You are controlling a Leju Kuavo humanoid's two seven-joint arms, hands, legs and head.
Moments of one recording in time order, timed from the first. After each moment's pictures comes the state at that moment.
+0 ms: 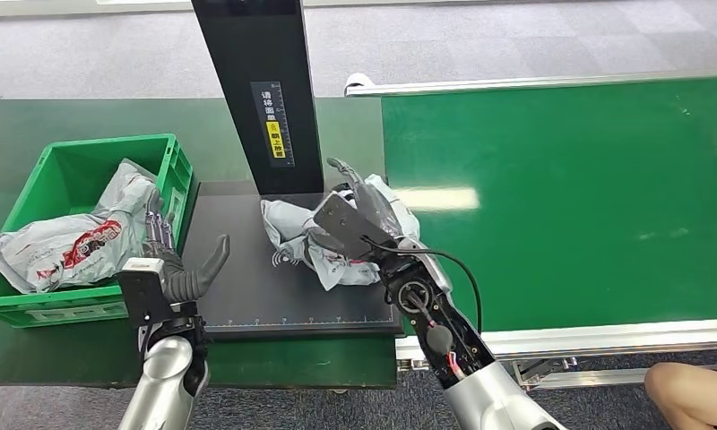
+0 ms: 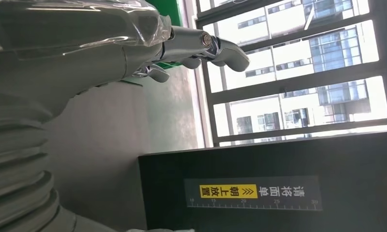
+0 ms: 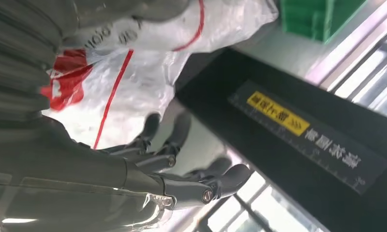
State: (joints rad) left arm -0.23 -0.16 -0.10 -1.31 -0.11 0.30 -0.56; right arm -0.60 0.23 0.49 -0.95 0.48 -0.10 -0.15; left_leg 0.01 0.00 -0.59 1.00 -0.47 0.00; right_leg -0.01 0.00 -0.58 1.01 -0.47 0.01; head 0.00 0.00
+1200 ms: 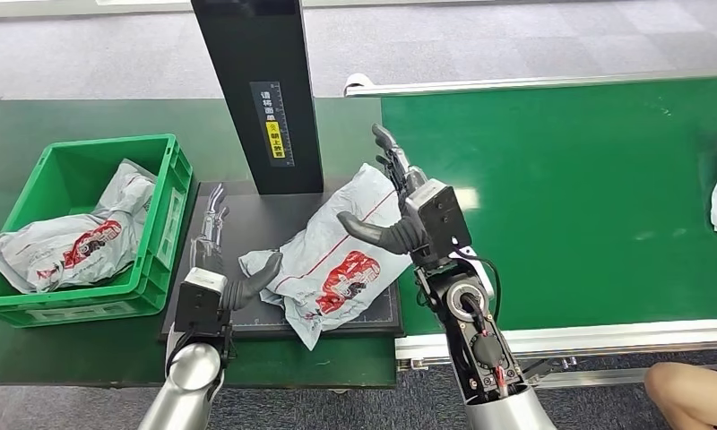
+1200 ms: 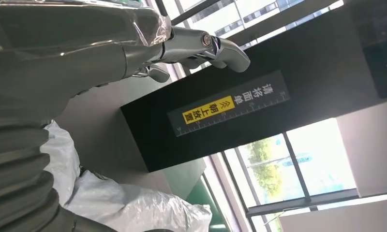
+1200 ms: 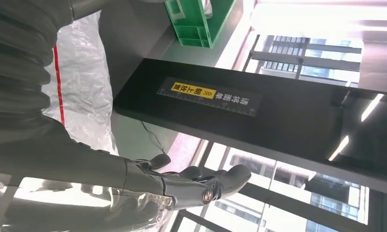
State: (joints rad) left arm -0.22 -0.16 -0.24 -1.34 -0.30 0.23 -0.54; right arm -0.48 0.20 0.35 -1.25 0.19 0.04 -0.29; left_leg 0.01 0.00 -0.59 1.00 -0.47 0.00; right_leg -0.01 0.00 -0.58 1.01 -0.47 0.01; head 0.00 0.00
